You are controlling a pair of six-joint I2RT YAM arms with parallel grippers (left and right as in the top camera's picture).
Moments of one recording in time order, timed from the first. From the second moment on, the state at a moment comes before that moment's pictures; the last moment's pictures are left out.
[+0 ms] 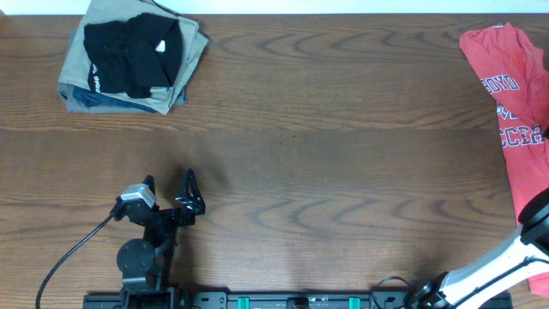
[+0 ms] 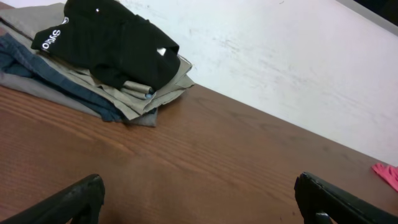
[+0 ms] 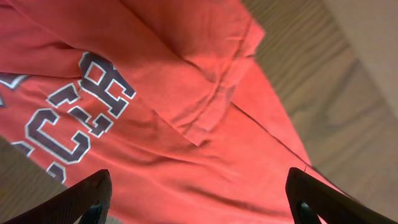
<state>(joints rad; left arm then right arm) 0.05 0.01 0.02 -0.11 0.10 -0.44 -0.73 2.10 1.77 -0.92 0.23 -0.01</state>
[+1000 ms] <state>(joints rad) 0.05 0.01 0.02 -0.11 0.10 -0.44 -0.78 2.29 1.78 -0.80 0.22 -0.05</state>
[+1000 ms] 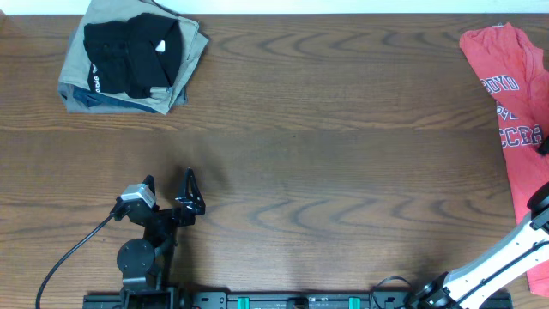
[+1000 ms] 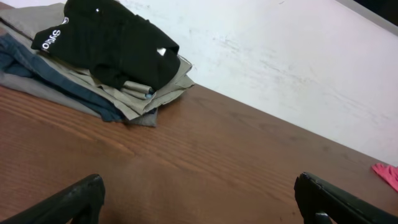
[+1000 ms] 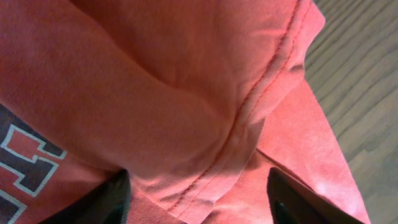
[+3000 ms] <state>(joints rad) 0.05 0.01 0.02 -0.11 0.10 -0.44 0.26 1.86 1.78 -0.69 -0.16 0.13</state>
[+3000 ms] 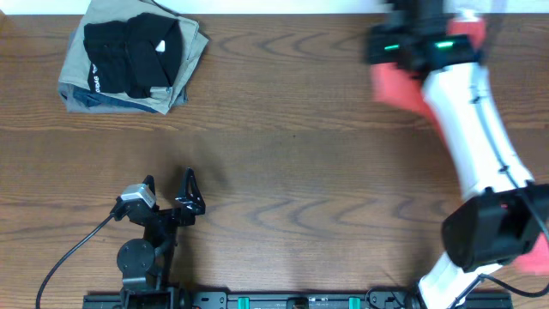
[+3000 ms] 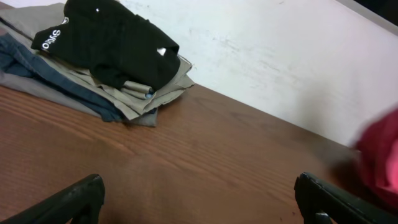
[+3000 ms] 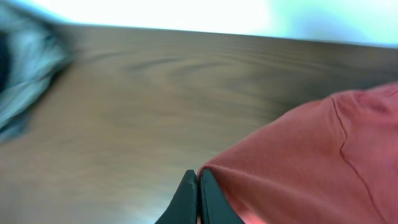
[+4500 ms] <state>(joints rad) 0.05 0.01 0.02 -0.11 0.10 -0.44 0.67 1.88 1.78 -0.89 0.00 0.31</state>
